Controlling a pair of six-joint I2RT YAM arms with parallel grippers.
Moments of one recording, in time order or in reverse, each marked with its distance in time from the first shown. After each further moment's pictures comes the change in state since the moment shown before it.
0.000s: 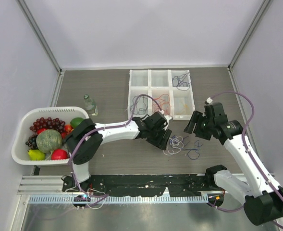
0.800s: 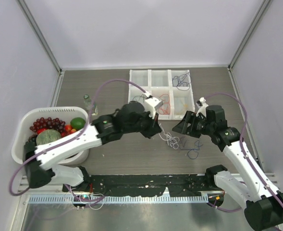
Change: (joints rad) left arm -0.060 -0.428 0.014 -0.044 -0.102 0.081; right arm 0.001 -0.098 -0.103 0.232 -0.309 -0.021
